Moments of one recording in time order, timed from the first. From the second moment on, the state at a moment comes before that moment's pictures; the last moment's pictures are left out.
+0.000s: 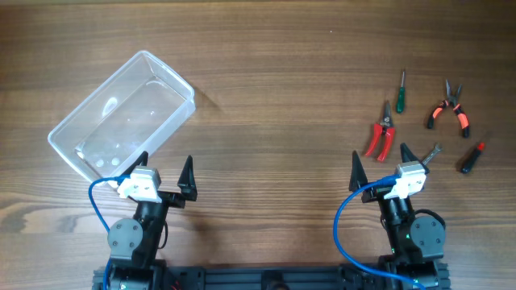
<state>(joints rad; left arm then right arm) -0.10 0.01 0.01 -0.07 0.07 -0.16 0.10 0.02 0.01 0.00 -0.05 0.00</state>
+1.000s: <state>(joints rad) 0.07 1.16 1.17 -1.08 -0.04 -0.40 0.11 1.04 0.97 -0.88 -0.30 0.13</state>
